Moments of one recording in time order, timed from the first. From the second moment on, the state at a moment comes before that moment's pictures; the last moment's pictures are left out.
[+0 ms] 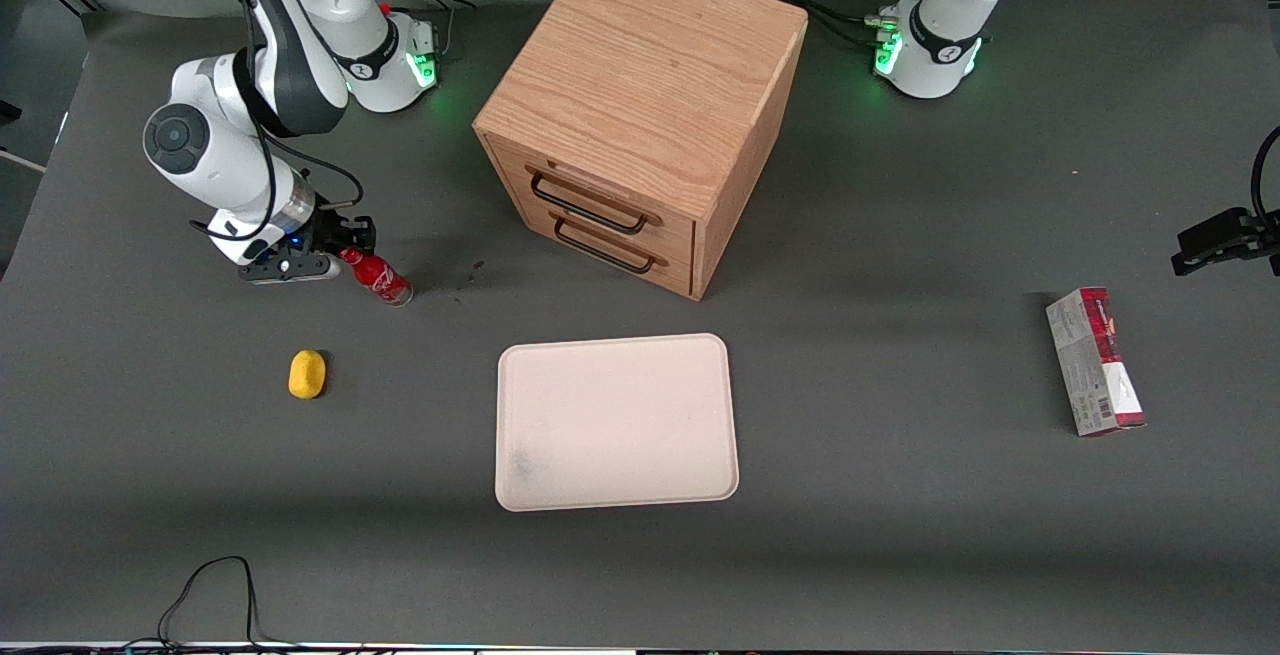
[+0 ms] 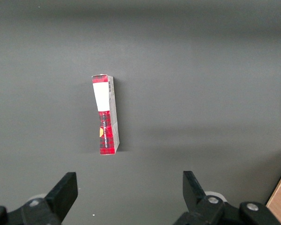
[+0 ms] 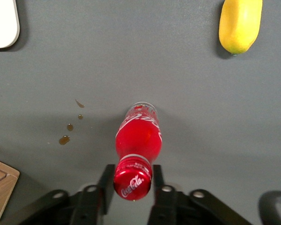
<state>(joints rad) 0.17 -0.10 -0.03 -2.46 0.03 2.28 0.08</state>
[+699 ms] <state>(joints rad) 0.16 -0.10 -0.04 -2.41 0.03 2.20 0.08</state>
